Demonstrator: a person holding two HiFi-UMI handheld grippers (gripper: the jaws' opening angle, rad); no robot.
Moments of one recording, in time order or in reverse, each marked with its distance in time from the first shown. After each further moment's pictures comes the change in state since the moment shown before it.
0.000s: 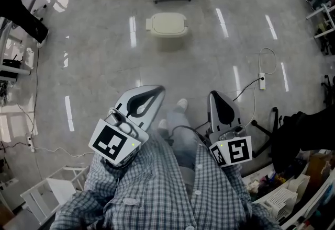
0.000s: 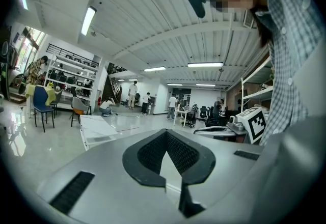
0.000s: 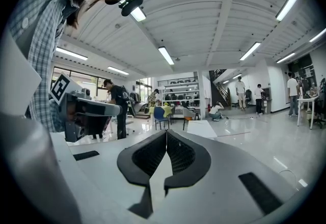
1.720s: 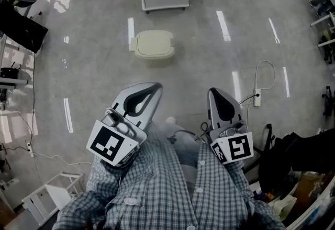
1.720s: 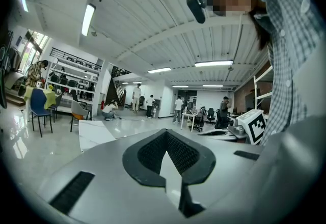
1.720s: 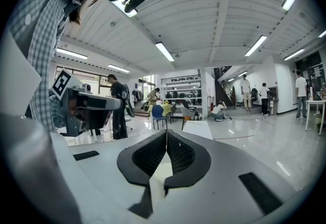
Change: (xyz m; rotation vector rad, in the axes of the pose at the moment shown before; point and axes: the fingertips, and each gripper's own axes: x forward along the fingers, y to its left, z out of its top) left arm 0.201 0.069 0.058 0.011 -0.050 0.063; right arm 0.123 -0.188 0.025 -0.024 0.023 0.066
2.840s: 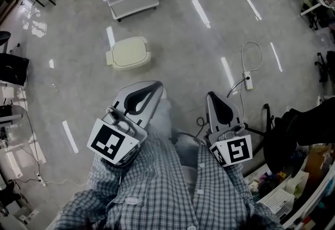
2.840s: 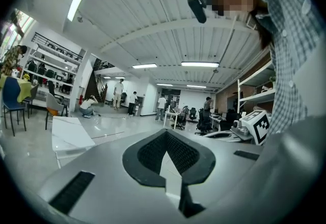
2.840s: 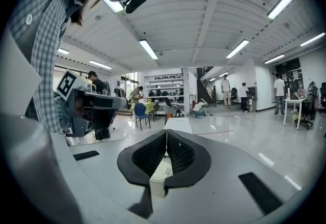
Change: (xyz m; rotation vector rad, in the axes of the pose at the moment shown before) left arm 0.095 -0.025 -0.001 0.006 0.014 -0.218; right arm -0.032 -0.070 -0.016 0.049 0.027 -0.201
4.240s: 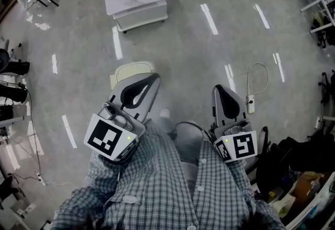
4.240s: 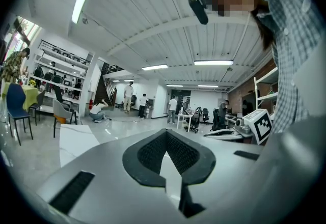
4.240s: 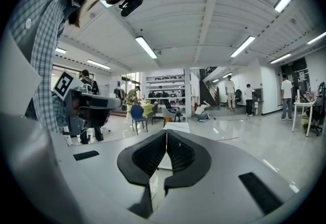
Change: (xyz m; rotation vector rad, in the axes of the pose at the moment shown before) left arm 0.112 0.192 0.060 0.010 -0.016 0.107; right arm 0.208 -0.095 0.067 -0.034 -0.029 0.033
